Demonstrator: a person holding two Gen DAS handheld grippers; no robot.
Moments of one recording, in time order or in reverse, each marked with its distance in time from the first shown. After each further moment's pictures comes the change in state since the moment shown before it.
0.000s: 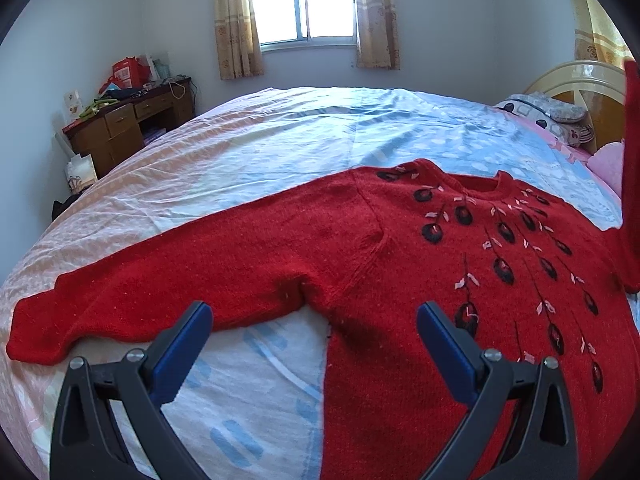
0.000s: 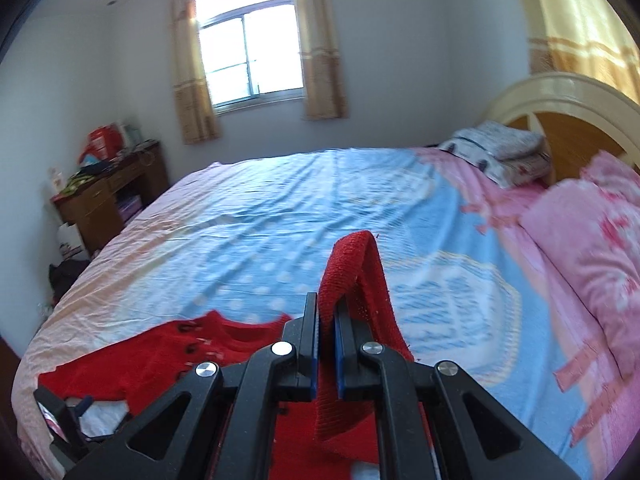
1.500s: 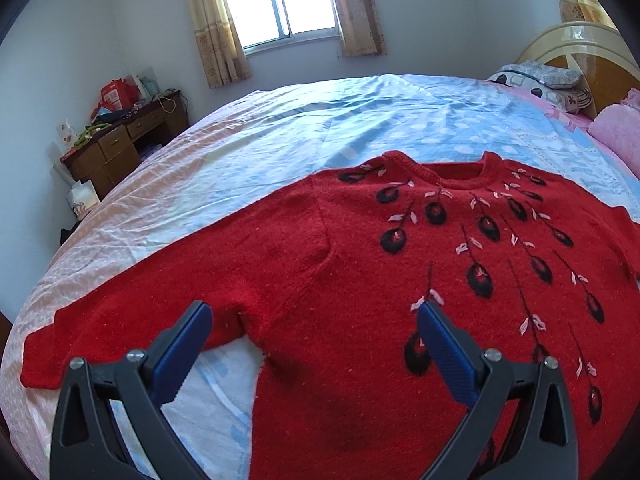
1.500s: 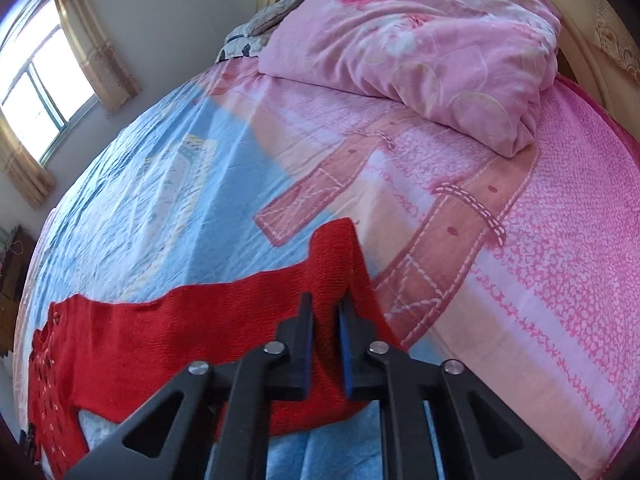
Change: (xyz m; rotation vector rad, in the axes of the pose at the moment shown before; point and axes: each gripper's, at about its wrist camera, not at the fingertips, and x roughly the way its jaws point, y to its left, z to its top) left arm 0.008 -0.054 0.014 0.099 0.031 0.059; right arm -0.013 -0.372 -0.209 0.571 0.252 -0.391
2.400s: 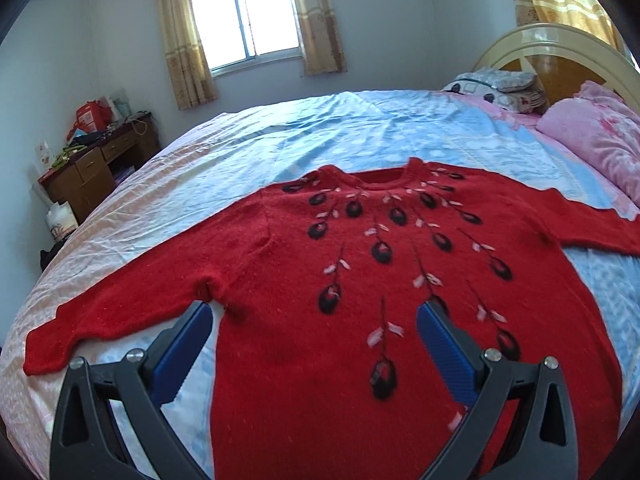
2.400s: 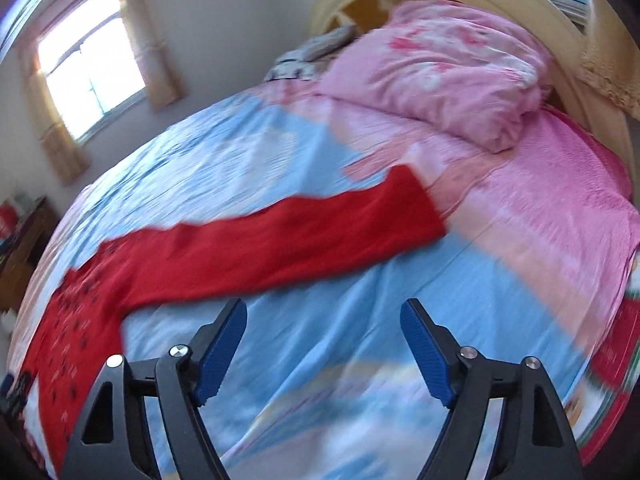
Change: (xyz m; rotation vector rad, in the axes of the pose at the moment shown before) left arm -0.063 -0.022 -0.022 0.063 -0.075 -0.095; right arm -0.088 0.025 -0.087 -0.053 -0.117 0.022
